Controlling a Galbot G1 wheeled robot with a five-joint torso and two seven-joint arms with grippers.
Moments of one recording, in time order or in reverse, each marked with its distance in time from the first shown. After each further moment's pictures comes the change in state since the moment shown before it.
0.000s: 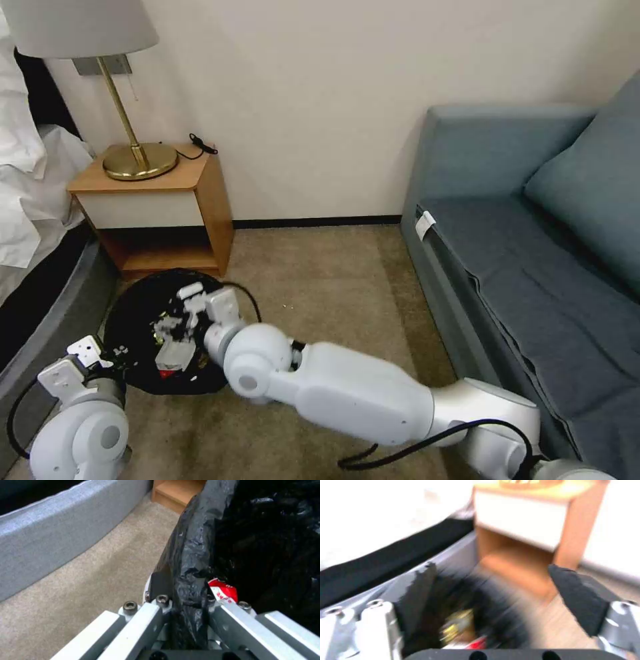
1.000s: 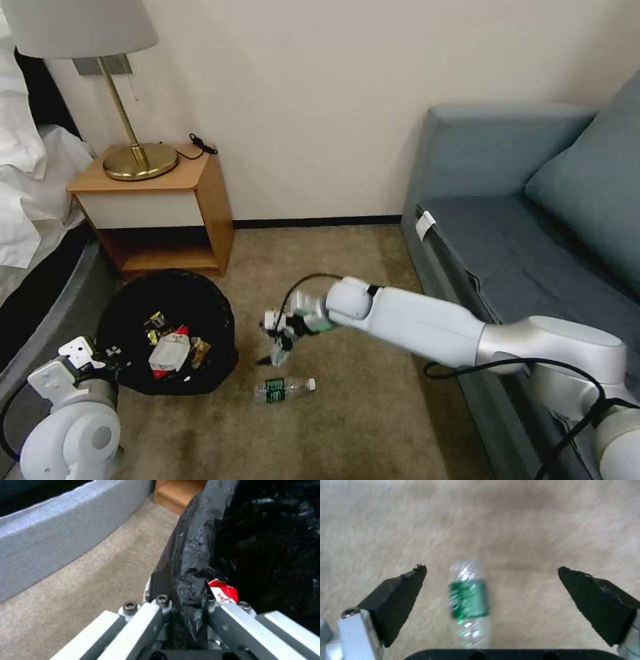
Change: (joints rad) left arm 0.010 -0.001 -0.021 0.000 -0.011 -0.010 0.012; right arm 0.152 -0.177 -0.400 -0.474 -0.445 0.184 -1.046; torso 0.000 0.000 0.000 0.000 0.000
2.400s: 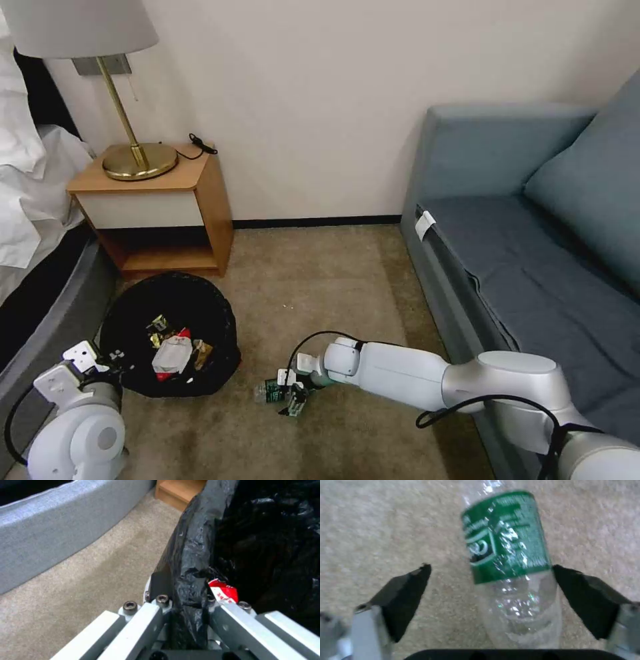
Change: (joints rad) left arm 0.002 -0.017 0.005 0.025 0.016 -0.018 0.016; right arm -0.150 0.135 -0.096 -0.286 -0.038 0.057 0.148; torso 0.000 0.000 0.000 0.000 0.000
